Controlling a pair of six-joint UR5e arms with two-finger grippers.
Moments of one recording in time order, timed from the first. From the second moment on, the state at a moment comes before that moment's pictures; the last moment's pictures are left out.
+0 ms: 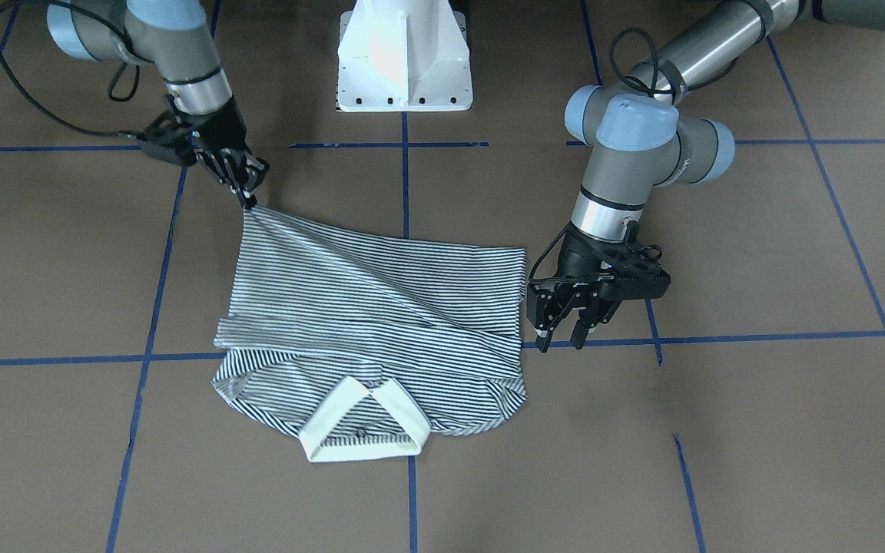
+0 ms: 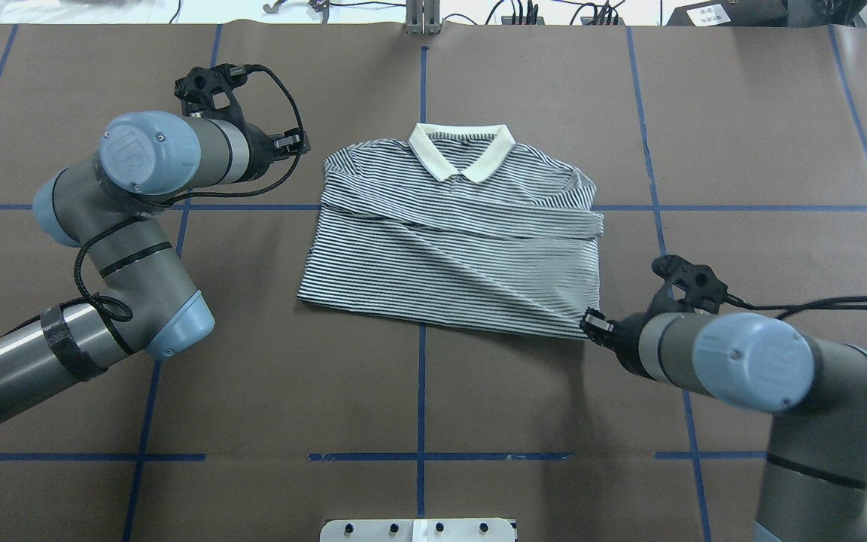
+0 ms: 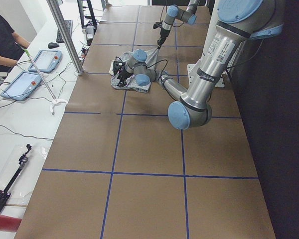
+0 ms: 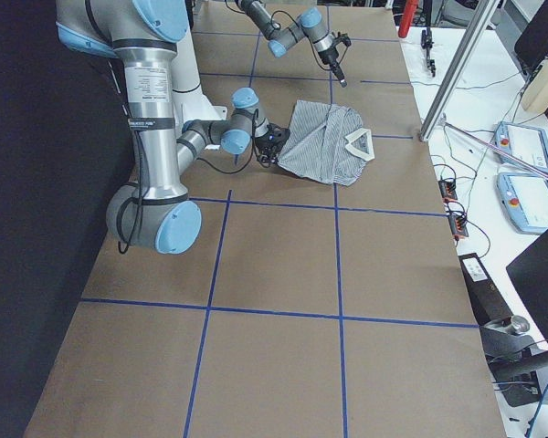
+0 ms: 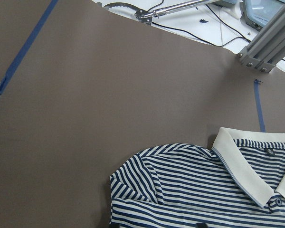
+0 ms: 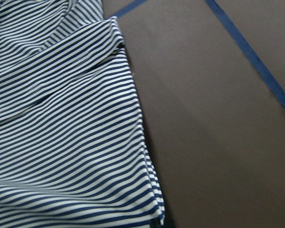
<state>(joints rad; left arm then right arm) -0.71 -2.11 -1.52 -2.19 -1.60 -1.37 0.32 -1.54 2.14 -1.25 1.56 1.83</state>
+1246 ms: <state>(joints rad) -0.53 -1.99 -1.74 -2.16 -1.71 -1.62 0.25 -1.63 2.37 -1.25 1.70 1.99</state>
